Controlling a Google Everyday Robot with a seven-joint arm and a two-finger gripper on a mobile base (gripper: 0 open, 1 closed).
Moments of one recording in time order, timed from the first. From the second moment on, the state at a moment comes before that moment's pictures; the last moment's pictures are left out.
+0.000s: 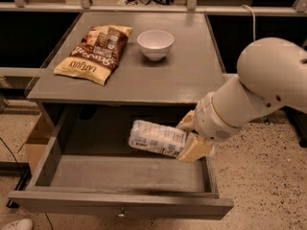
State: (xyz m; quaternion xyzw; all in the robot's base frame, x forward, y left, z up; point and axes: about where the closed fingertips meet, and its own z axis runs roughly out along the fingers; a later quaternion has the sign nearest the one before) arm 0.431 -0.077 0.807 -0.68 0.69 0.12 0.22
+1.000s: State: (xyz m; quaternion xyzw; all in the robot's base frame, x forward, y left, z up) arm 0.445 -0.052 0.760 -0.67 0.70 0.12 0.21
